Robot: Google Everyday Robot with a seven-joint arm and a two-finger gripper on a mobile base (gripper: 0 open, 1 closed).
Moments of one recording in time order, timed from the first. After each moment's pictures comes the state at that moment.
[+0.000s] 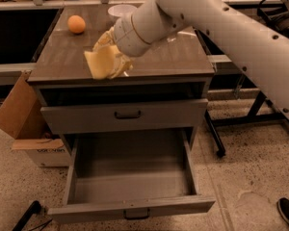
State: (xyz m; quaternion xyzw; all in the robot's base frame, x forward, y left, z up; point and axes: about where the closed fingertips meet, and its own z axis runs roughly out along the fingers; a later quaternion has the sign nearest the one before) arm 0.622 0.093 0.913 -0.85 0.32 0.02 0.42
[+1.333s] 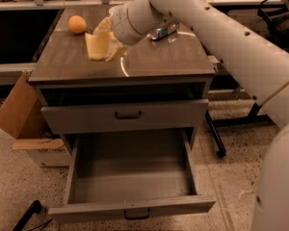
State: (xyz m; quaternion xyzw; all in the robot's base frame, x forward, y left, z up) arm 0.700 0.106 0.920 -0.80 0.39 0.00 0.46
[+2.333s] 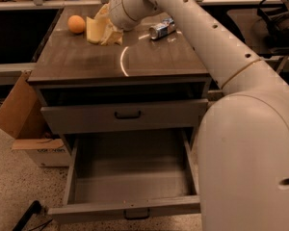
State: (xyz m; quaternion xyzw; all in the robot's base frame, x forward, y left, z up) arm 0.786 0.118 0.926 -0.75 0.46 0.01 0.48
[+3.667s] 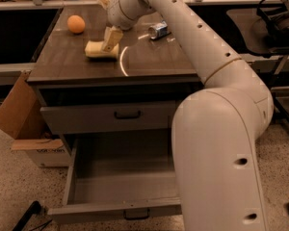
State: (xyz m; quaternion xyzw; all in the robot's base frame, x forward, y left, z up) arm 0.815 0.127 0.907 -0.73 0.51 0.03 0.45
